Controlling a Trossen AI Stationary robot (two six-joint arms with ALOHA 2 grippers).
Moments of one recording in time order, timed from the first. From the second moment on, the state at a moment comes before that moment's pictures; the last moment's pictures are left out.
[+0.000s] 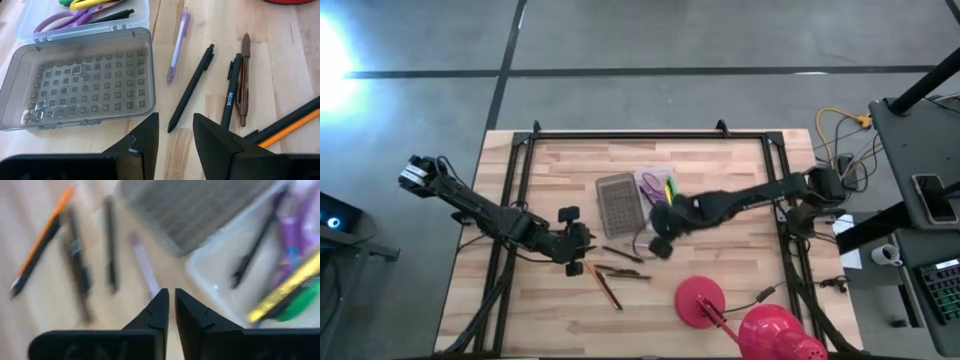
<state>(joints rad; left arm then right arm) -0.43 1.16 0.67 -0.38 -0.45 -0.39 0.13 1.76 1.32 -0.61 0.15 0.61</state>
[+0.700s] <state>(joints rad) -0.43 1.16 0.67 -0.38 -0.45 -0.41 0.20 2.03 1.39 -0.54 0.19 0.54</state>
